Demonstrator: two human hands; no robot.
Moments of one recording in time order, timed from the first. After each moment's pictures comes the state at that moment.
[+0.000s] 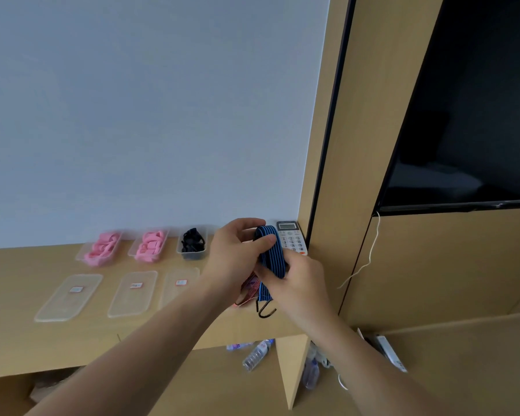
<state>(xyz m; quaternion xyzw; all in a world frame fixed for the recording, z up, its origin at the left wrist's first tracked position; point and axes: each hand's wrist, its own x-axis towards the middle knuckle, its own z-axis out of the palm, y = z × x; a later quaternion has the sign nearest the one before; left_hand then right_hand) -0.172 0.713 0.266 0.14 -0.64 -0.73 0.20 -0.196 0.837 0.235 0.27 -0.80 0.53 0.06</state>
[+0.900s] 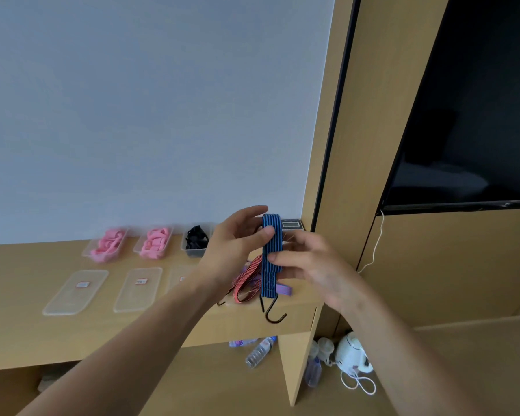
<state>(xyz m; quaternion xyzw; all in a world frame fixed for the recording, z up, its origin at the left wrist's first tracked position) -0.156 0.701 0.272 0.03 -0.67 -0.72 0.17 -0.228 0.860 0.262 0.26 -0.58 0.72 -0.28</state>
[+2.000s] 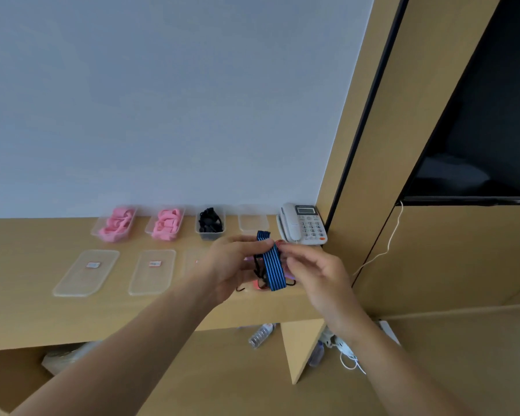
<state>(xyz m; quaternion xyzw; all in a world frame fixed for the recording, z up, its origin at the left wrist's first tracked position) -0.151 0.612 0.215 0.16 -0.56 -0.81 -0.01 -0.193 0.796 0.204 0.25 -0.71 0.65 -0.10</state>
